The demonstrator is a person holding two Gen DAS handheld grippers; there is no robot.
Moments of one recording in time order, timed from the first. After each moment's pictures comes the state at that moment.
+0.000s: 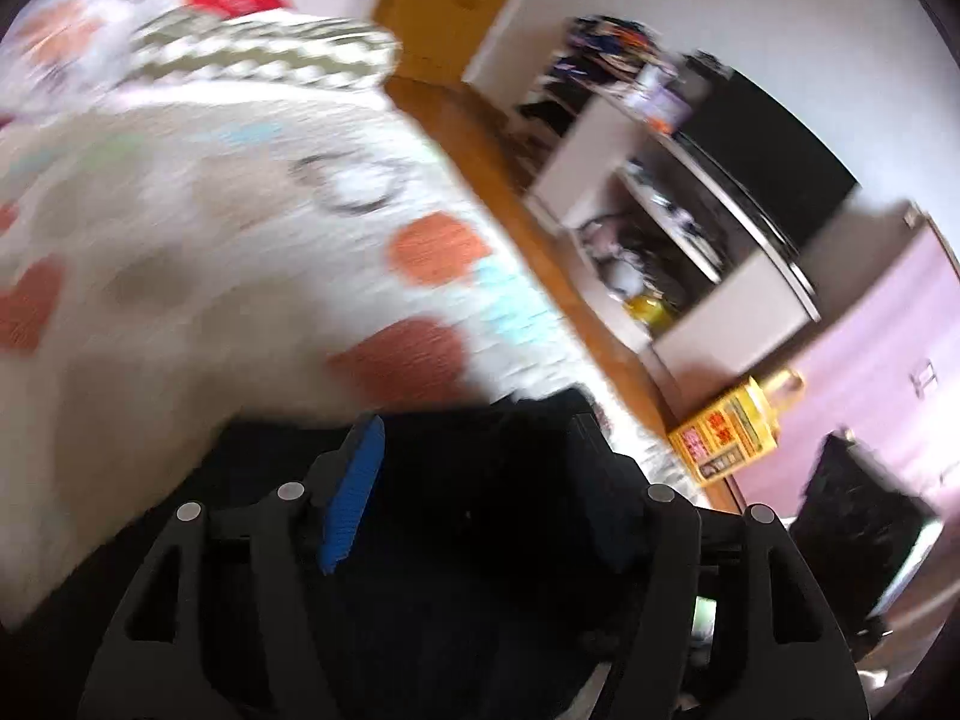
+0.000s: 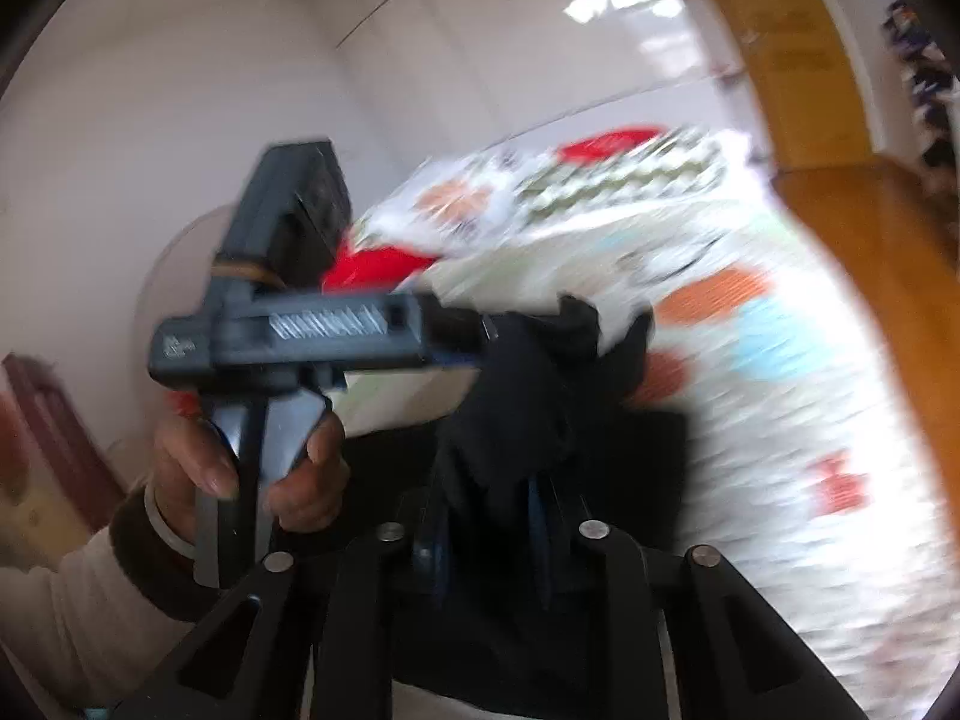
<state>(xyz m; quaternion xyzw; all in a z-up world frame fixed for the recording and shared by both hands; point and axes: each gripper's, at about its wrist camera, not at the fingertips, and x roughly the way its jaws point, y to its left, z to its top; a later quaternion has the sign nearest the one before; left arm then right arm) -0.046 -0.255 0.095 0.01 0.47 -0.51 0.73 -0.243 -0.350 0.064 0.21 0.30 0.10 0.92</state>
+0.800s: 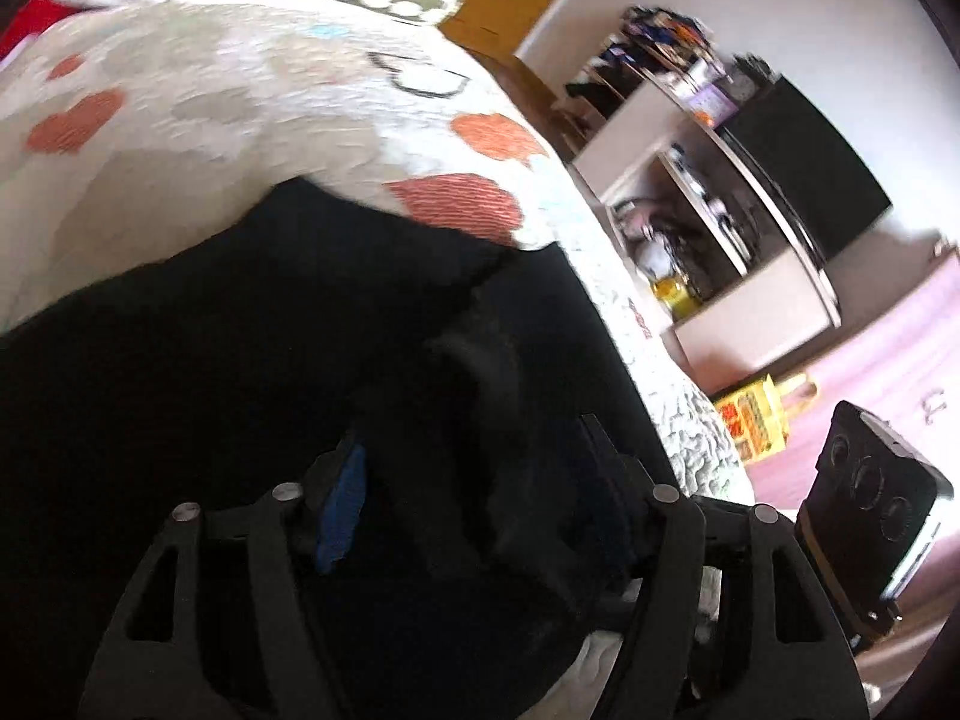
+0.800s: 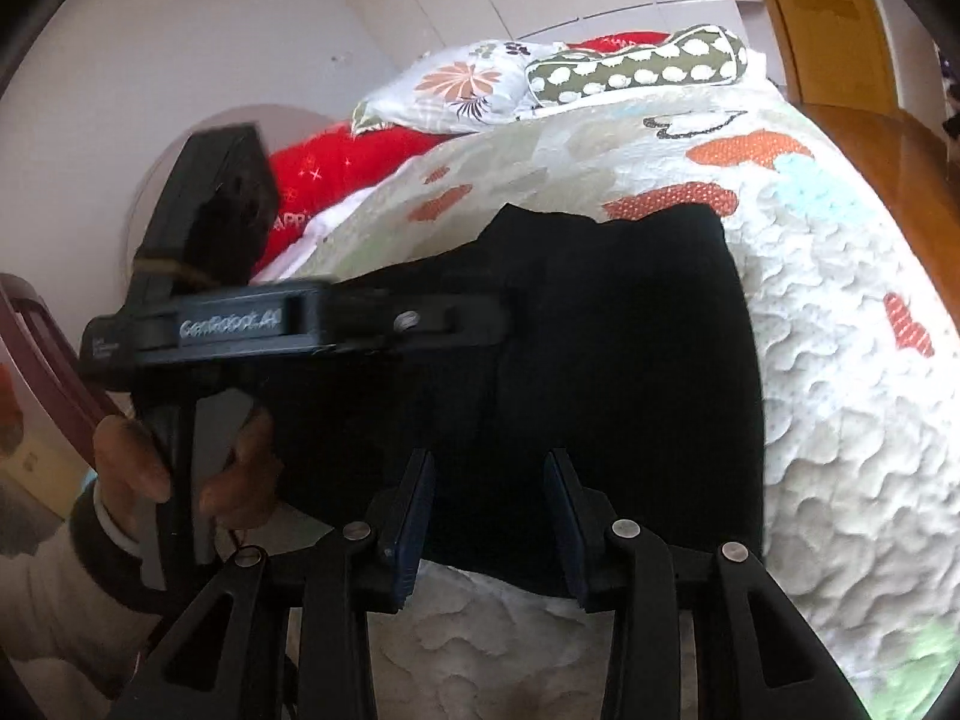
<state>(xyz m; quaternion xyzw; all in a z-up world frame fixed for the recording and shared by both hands) -0.103 -0.237 0.043 0.00 0.51 -0.48 0.72 -0.261 -0.336 0.025 0.20 0.37 0.10 0.90</state>
